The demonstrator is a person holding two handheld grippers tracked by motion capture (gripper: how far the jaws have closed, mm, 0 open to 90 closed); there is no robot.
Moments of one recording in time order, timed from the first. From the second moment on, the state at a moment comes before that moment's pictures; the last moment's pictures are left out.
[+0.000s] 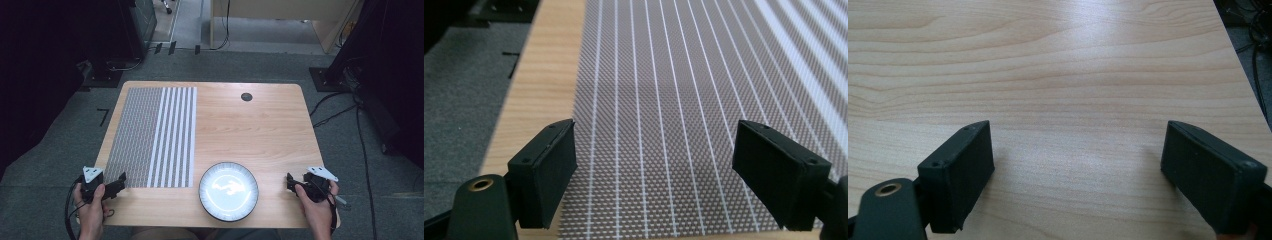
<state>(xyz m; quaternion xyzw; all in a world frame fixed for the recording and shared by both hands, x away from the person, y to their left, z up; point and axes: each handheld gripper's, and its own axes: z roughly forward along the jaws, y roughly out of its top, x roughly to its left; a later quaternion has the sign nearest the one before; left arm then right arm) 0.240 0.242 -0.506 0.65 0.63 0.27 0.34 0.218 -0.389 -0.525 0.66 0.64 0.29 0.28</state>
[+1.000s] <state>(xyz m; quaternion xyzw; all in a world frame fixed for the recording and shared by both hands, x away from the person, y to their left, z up) 0.234 0.192 -0.477 0.66 0.58 0.24 0.40 0.203 -0.359 -0.487 0.65 0.61 0.36 0.28</state>
